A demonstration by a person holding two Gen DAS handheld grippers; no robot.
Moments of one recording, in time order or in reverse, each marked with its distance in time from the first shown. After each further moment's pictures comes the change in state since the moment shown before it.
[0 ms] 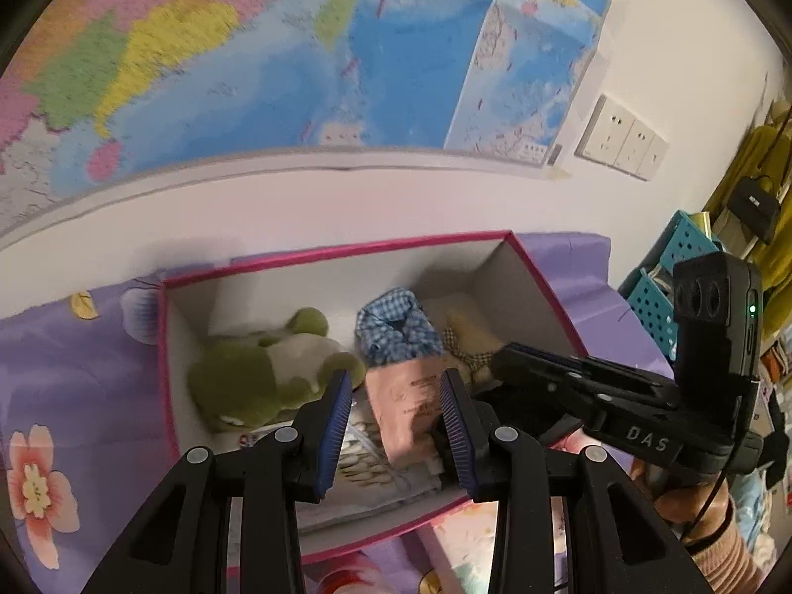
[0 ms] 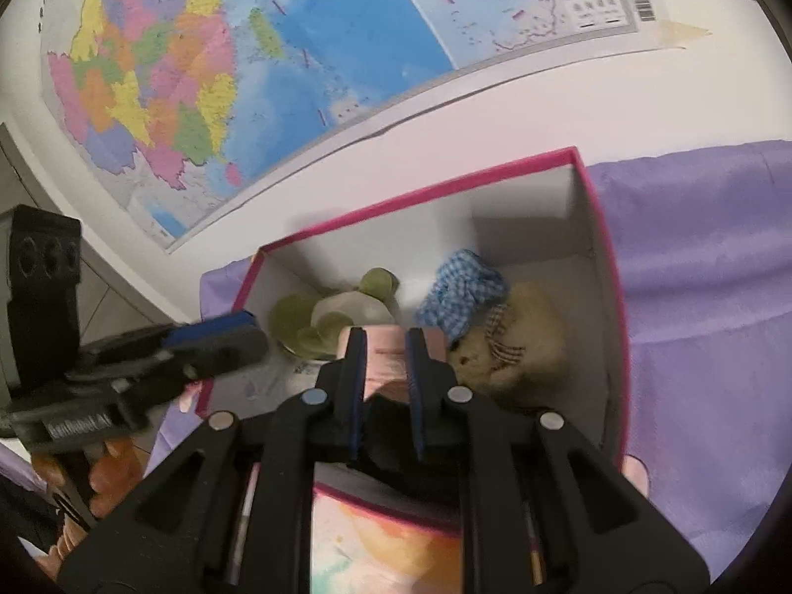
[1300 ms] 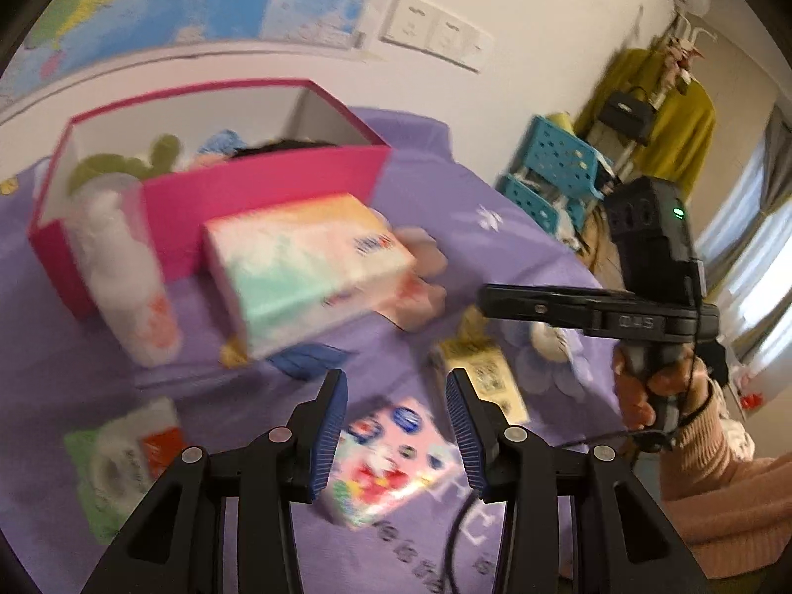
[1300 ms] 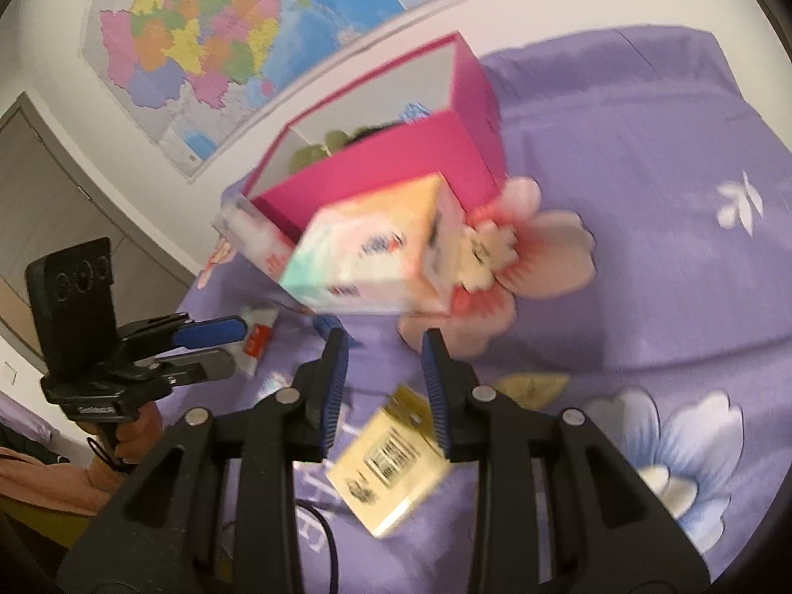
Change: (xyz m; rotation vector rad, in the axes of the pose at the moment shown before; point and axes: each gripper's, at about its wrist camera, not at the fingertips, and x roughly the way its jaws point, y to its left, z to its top) left arm -0.039 -0.086 -0.182 0.153 0.073 -0.313; right arm -0.127 -0.020 -0.164 0.010 0.085 -0.018
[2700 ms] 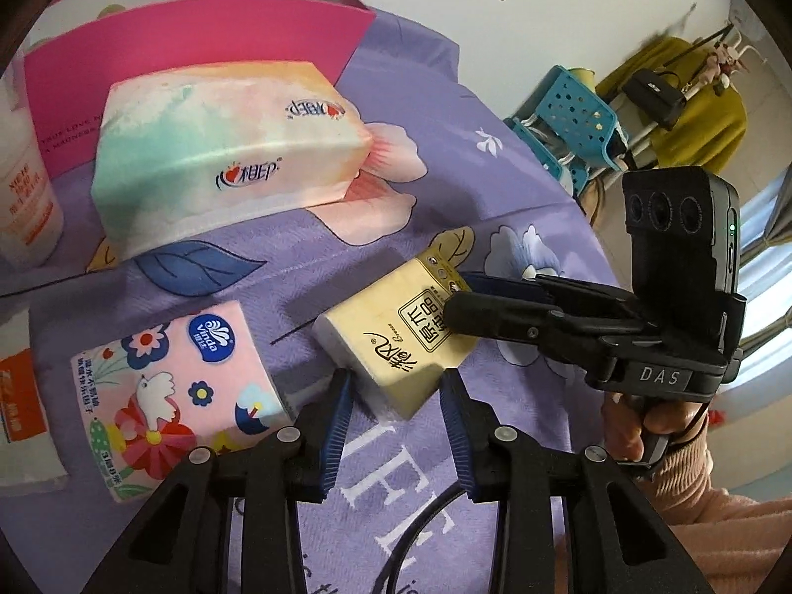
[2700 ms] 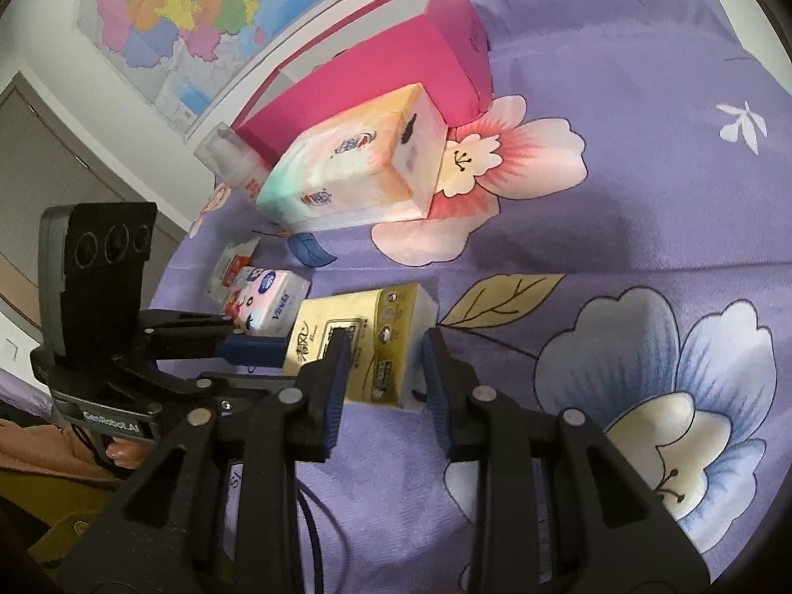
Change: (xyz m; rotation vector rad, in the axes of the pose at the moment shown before) left arm 0.072 -0.020 -0.010 -0.159 0.185 -0.073; right arm 0.012 -0.008 -0.031 -0.017 0.085 0.029
